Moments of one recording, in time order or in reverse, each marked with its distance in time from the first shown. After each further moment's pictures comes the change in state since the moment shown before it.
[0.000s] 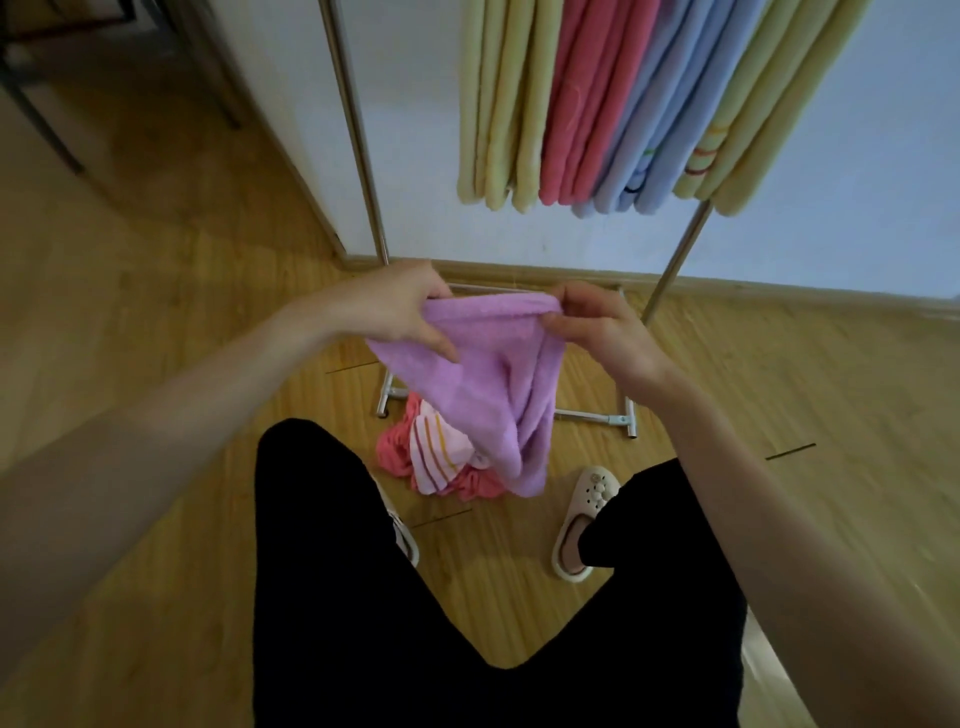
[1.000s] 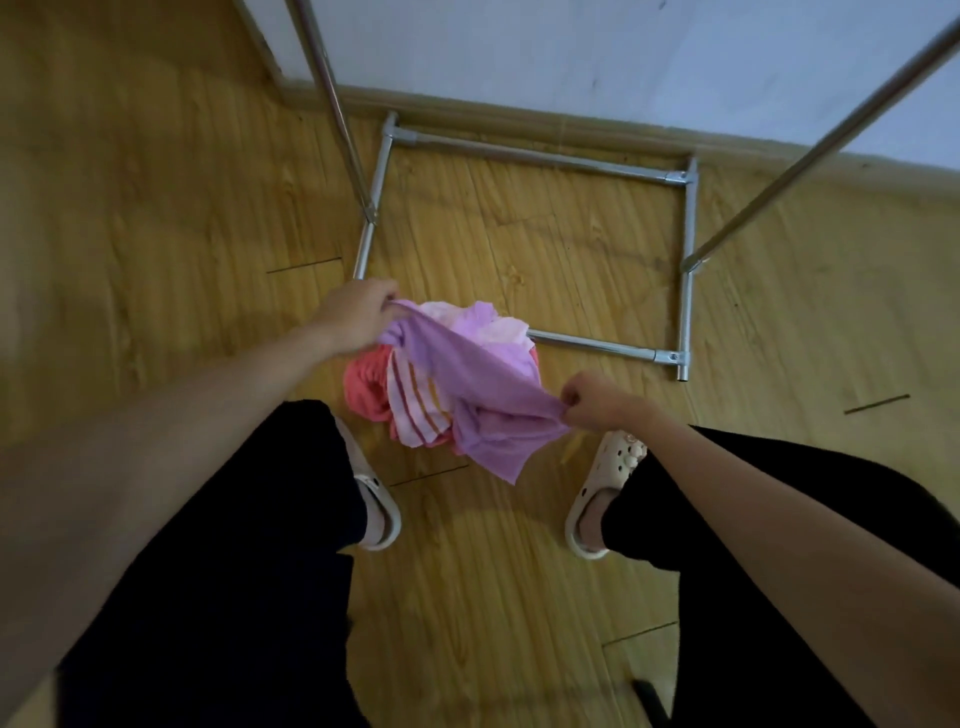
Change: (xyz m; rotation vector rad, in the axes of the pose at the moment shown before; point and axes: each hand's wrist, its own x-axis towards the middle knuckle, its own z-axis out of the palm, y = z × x) left_hand 0.142 -0.284 0.227 -0.059 0.043 -0.435; right_hand 0.106 0.321 0.004 -0.871 -0.458 0.717
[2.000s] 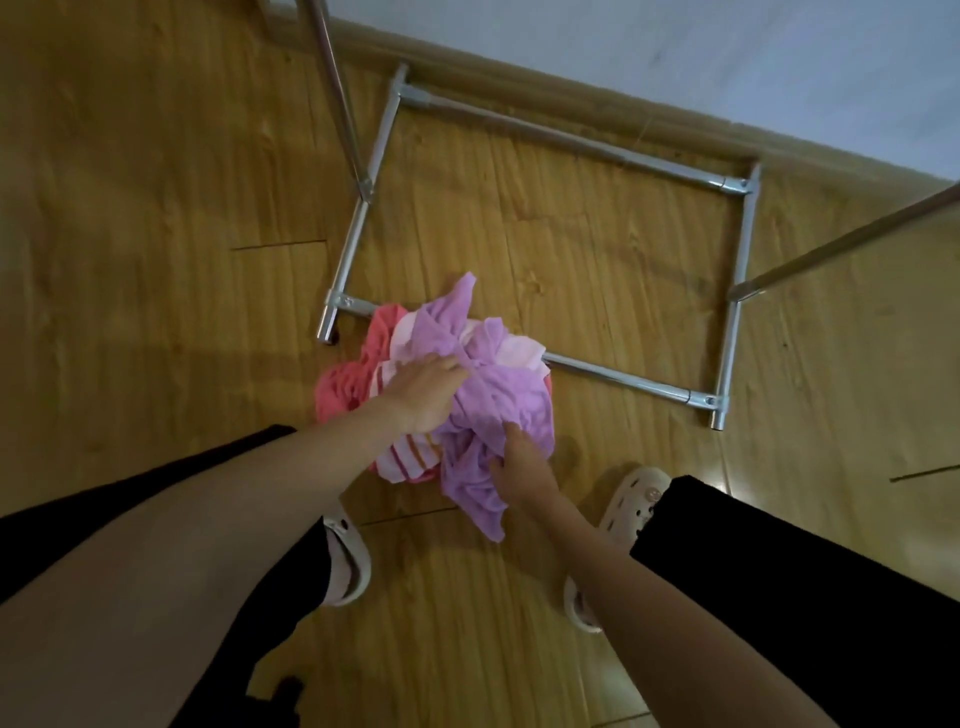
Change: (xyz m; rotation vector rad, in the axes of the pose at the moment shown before) left_hand 0.063 -0.008 0.146 0.215 -0.286 0.197; right_hand 0.124 -0.022 0.119 0.291 0.162 0.016
